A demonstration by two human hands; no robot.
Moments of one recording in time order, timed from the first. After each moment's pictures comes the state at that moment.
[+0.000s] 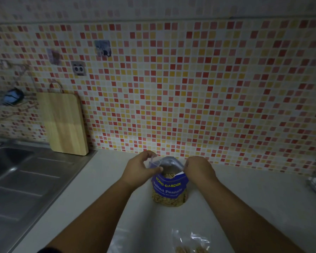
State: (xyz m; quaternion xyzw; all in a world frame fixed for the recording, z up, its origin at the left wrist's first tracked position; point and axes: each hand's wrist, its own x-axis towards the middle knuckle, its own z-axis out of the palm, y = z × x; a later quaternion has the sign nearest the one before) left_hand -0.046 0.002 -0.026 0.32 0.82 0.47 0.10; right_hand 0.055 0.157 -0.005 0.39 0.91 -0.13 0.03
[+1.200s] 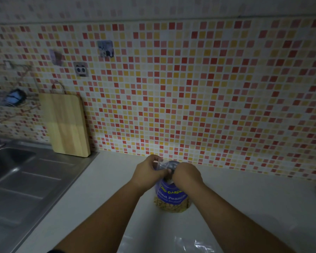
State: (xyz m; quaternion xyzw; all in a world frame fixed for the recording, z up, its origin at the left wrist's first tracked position) left_hand -0.051 0.025 -0.035 0.27 0.79 0.52 0.17; right_hand 0.013 0.135 -0.014 0.46 0.85 -0.23 0.08
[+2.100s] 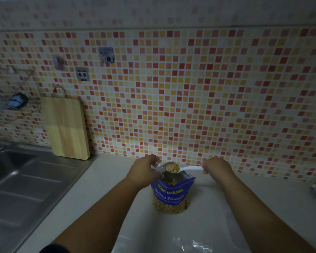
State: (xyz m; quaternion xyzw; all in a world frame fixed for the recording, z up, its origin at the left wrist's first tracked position) left_hand -0.059 0.017 -0.018 0.34 0.86 0.37 0.10; right_hand 0.046 0.213 0.015 0.40 0.89 -0.02 0.23
